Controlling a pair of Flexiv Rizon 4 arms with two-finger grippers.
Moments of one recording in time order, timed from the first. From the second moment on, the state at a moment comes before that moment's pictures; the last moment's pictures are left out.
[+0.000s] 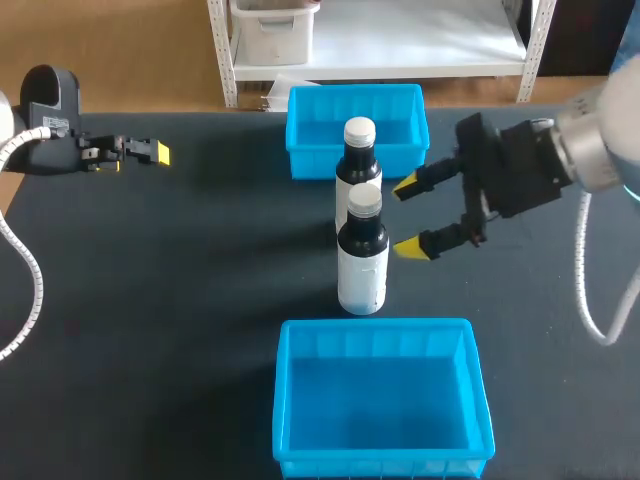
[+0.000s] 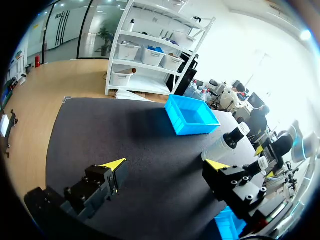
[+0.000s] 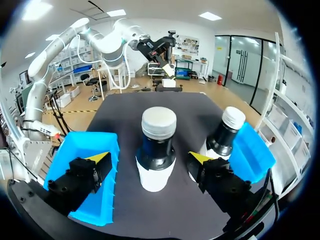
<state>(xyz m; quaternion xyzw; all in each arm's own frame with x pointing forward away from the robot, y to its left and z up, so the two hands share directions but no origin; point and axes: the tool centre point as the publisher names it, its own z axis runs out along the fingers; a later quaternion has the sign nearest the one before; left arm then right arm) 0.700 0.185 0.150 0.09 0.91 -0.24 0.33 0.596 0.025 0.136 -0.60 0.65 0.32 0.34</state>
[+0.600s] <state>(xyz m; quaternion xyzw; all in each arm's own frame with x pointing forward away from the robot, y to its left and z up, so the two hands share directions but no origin) 0.700 0.185 0.150 0.09 0.91 -0.24 0.33 0.597 0.062 0.126 -0.60 0.65 0.34 0.31</state>
